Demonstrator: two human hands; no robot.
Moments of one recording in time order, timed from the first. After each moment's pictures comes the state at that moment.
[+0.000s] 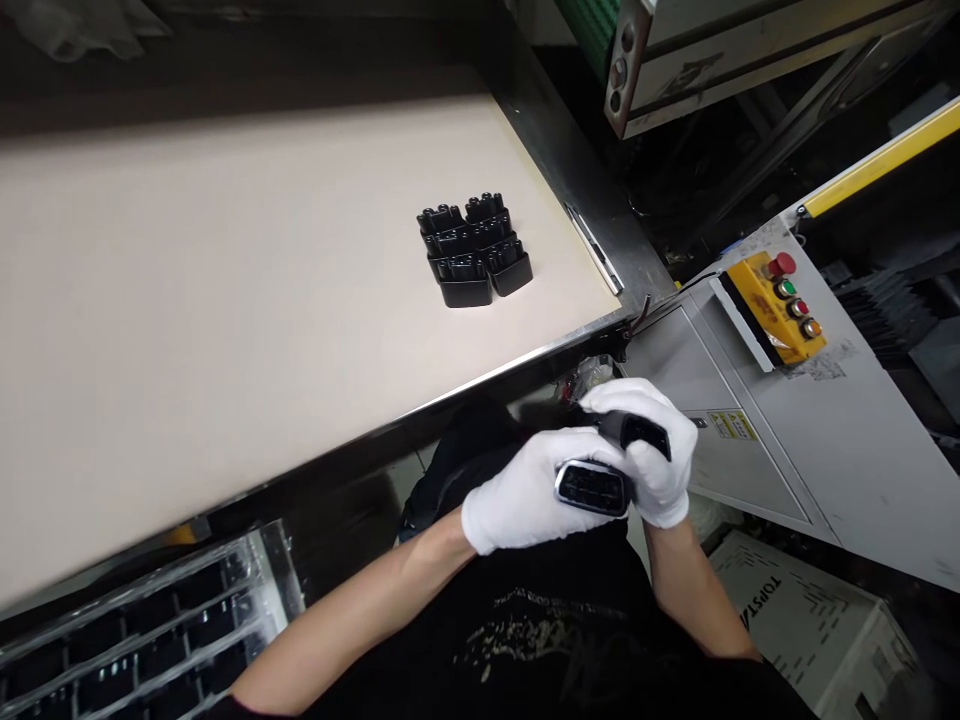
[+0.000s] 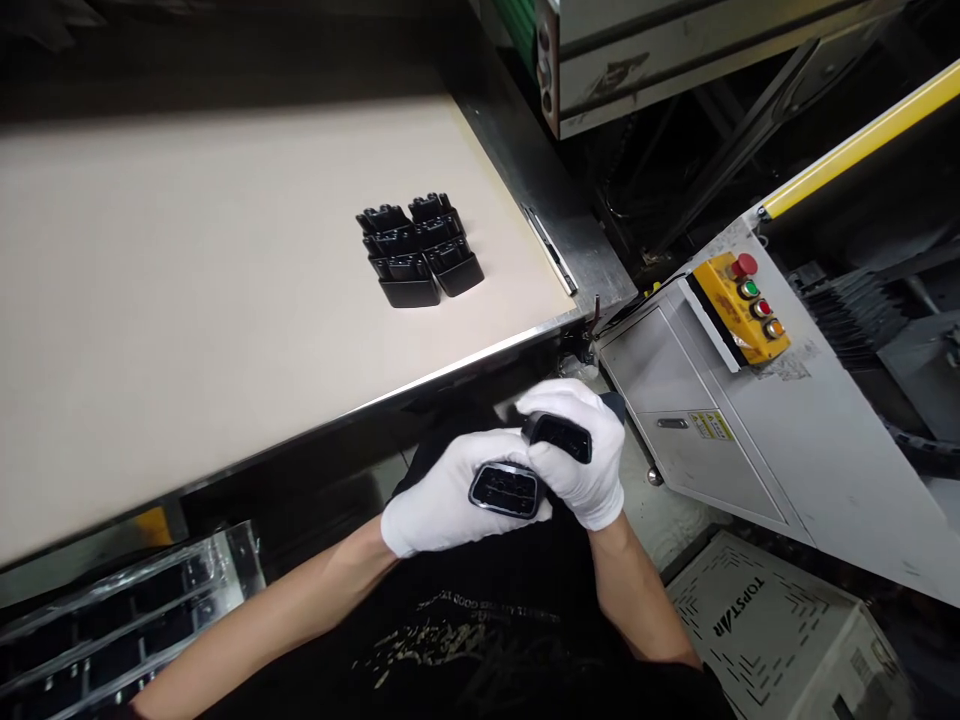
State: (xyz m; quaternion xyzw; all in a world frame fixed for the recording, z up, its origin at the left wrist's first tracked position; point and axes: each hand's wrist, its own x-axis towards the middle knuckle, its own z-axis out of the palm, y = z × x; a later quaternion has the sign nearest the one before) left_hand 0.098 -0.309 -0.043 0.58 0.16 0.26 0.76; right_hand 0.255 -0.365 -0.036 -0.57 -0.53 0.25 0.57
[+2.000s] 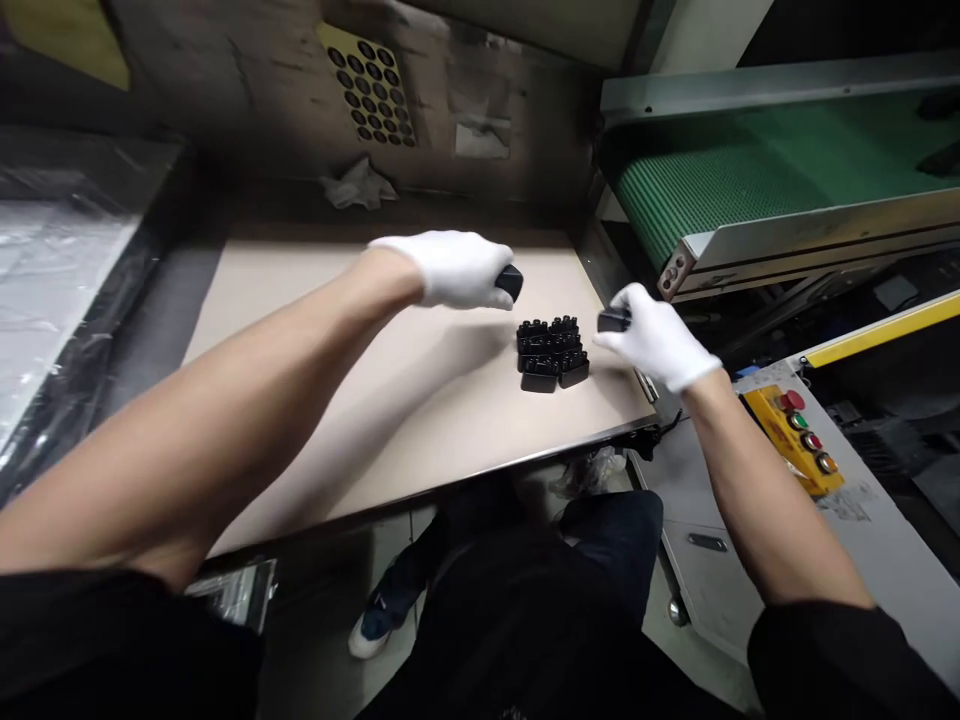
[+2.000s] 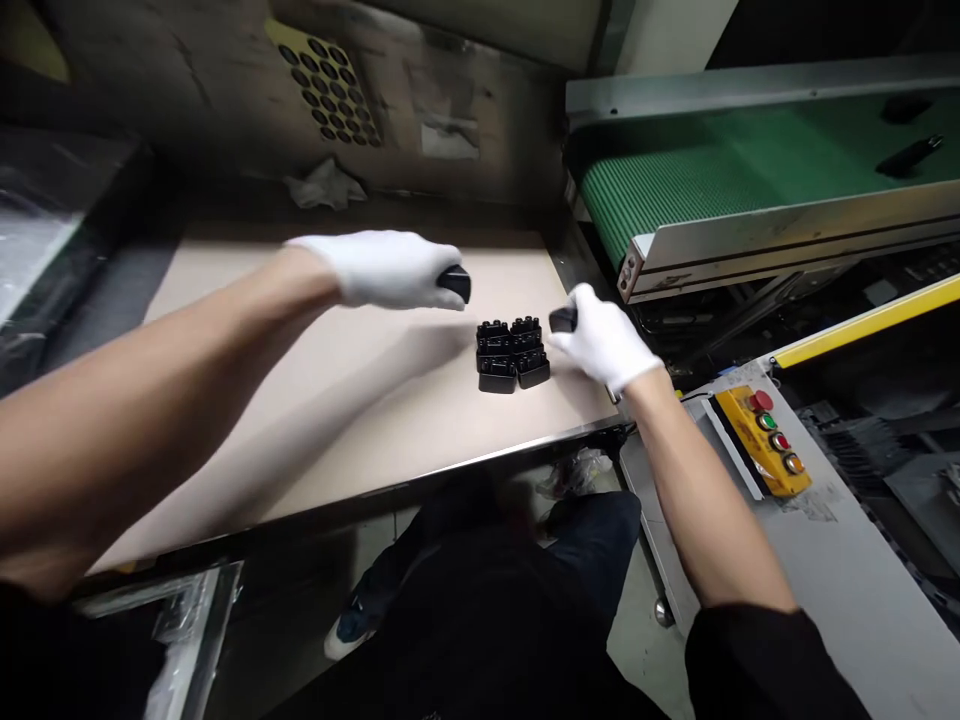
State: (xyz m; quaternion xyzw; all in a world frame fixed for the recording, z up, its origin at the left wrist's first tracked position) left_hand 0.015 -0.038 0.061 0.85 0.49 0.04 0.21; right_hand 0.283 -0.144 0.053 -0.70 -0.70 0.07 0.10
